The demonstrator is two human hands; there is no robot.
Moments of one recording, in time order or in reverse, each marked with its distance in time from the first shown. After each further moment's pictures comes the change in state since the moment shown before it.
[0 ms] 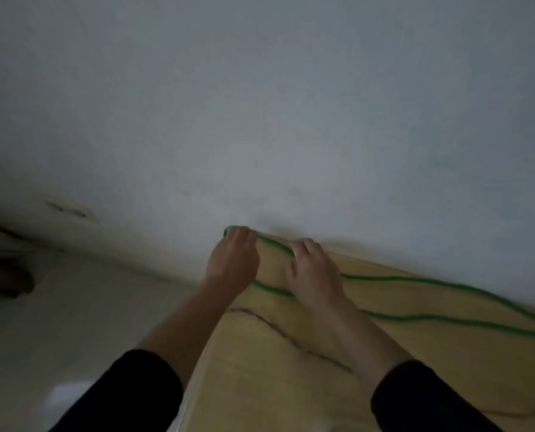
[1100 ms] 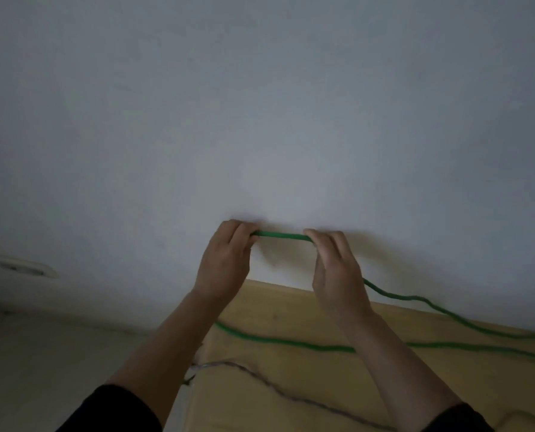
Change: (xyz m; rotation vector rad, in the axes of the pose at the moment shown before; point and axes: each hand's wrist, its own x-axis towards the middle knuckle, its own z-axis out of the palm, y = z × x) left_hand 0.051 0.032 -0.069 -0.365 0.416 0.290; right_hand 0.019 0.011 -0.097 0.148 0.504 -0.118
